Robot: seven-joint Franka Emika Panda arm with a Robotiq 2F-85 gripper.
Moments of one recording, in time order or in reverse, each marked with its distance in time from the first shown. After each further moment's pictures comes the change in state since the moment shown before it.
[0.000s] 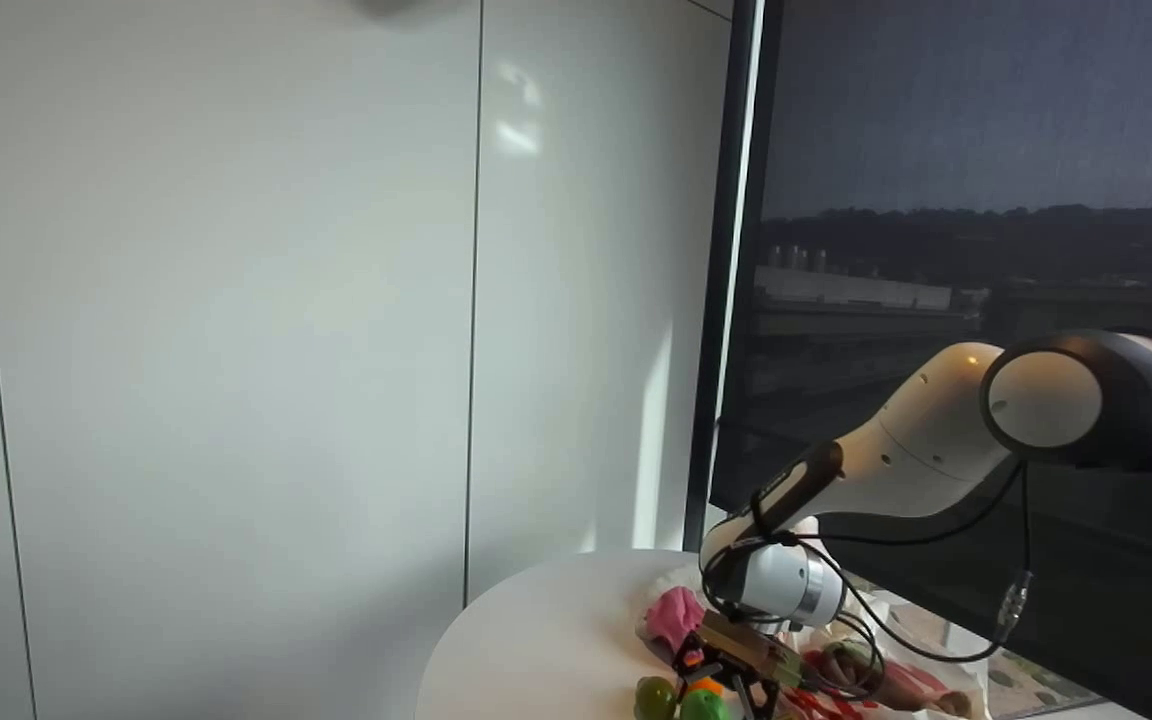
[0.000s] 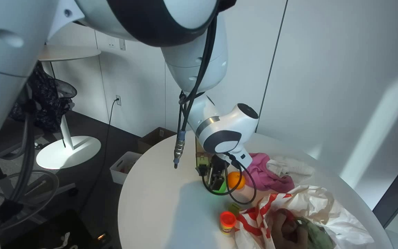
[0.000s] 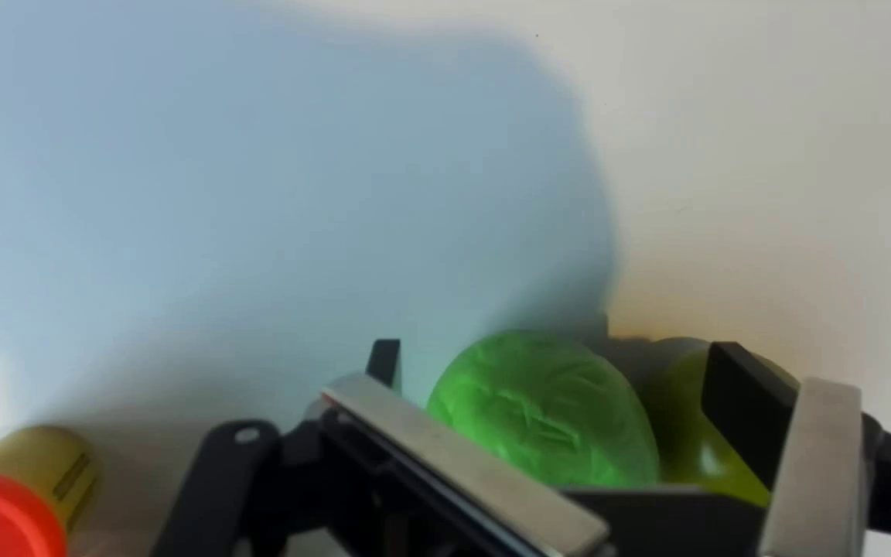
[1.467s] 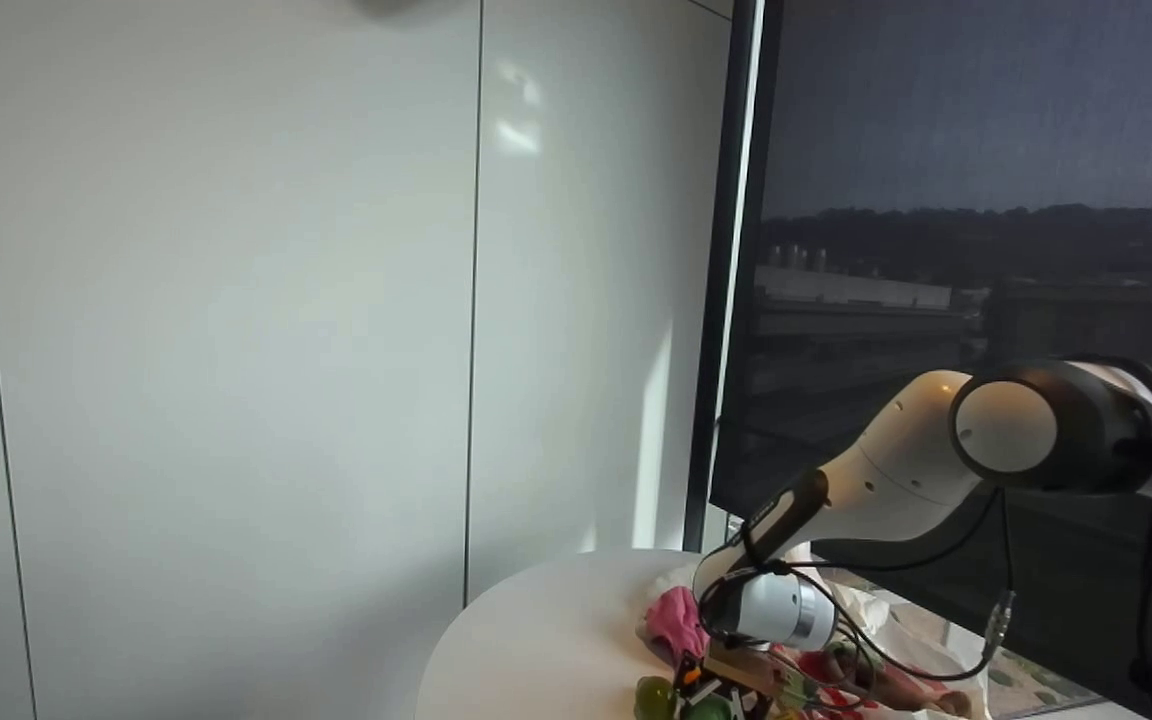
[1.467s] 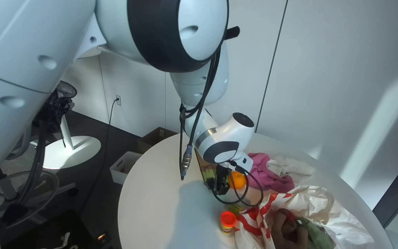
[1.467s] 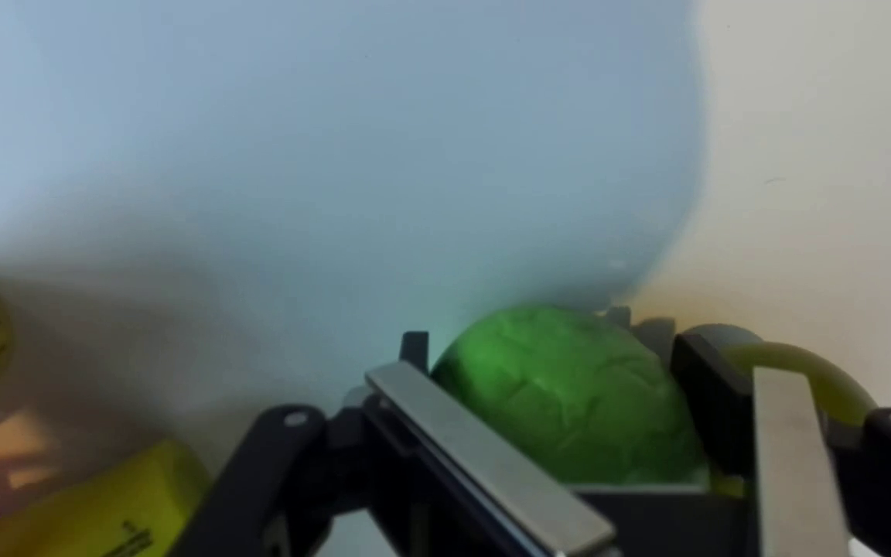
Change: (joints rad) arm 0.017 0.095 -0.016 0.046 -0.059 0.120 -0.171
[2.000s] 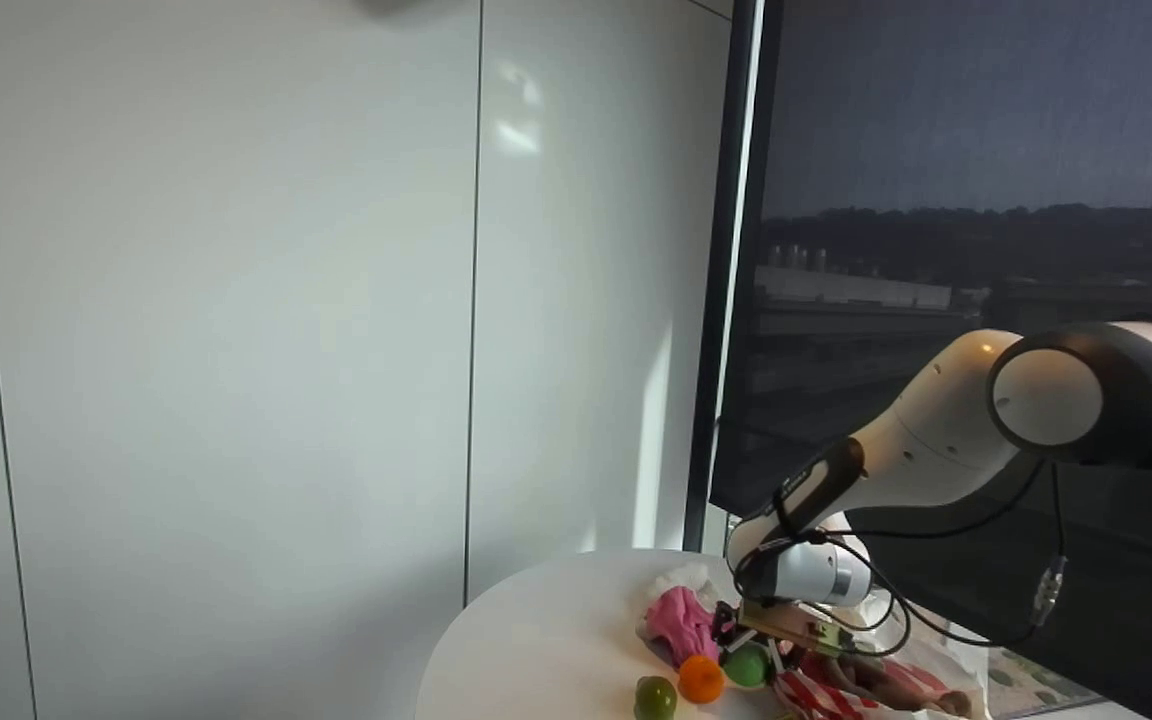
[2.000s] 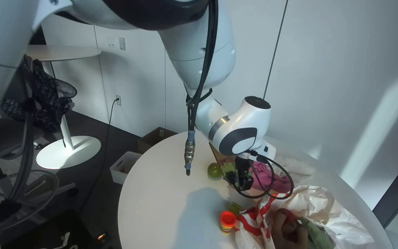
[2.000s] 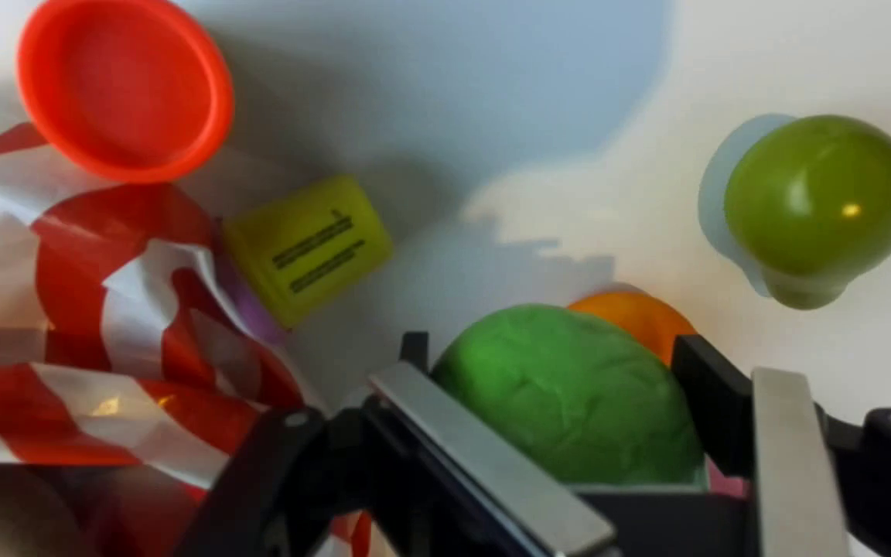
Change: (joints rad) arm 0.038 -0.143 -0.141 -0.061 -0.091 0.023 0.038
